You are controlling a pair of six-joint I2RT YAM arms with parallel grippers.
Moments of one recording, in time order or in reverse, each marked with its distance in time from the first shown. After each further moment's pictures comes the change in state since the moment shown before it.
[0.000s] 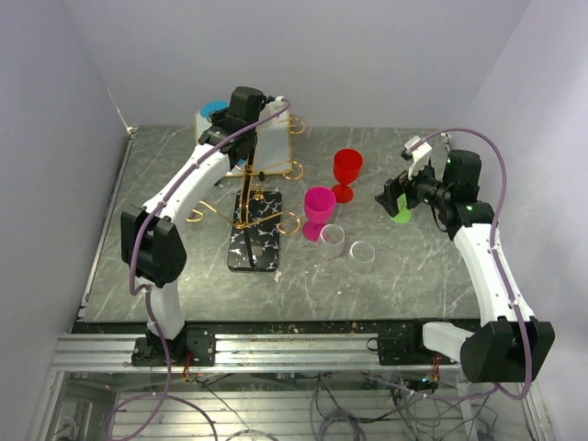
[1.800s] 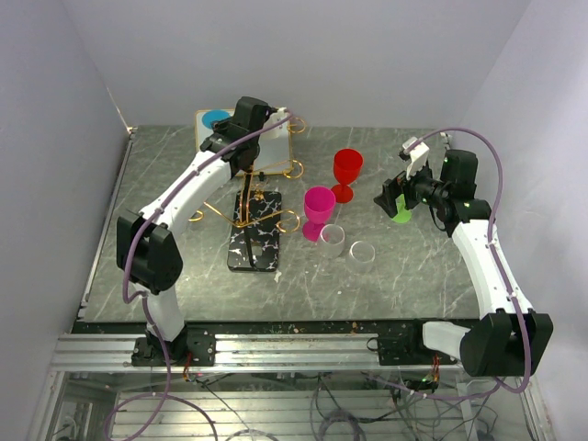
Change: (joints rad) left arm -0.043 -0.056 -0.089 -0.063 -0.012 -0.056; right arm -0.001 0.034 0.000 -0.008 -0.003 -0.001
